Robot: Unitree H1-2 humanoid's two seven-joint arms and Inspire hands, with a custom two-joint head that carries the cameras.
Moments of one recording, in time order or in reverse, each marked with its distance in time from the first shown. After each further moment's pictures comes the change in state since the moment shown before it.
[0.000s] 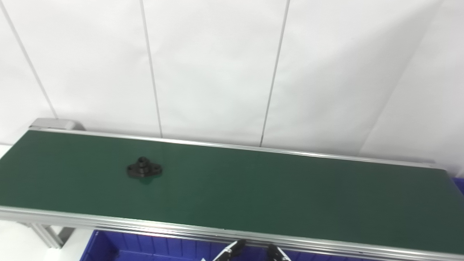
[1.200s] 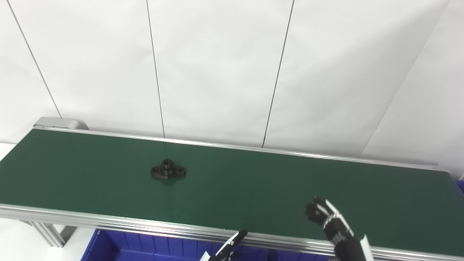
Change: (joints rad) left arm 0.000 -0.004 -0.003 -0.060 0.004 0.017 -0.001; right arm -0.034 -0.010 -0.169 -0.447 -0.046 0.004 -0.051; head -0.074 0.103
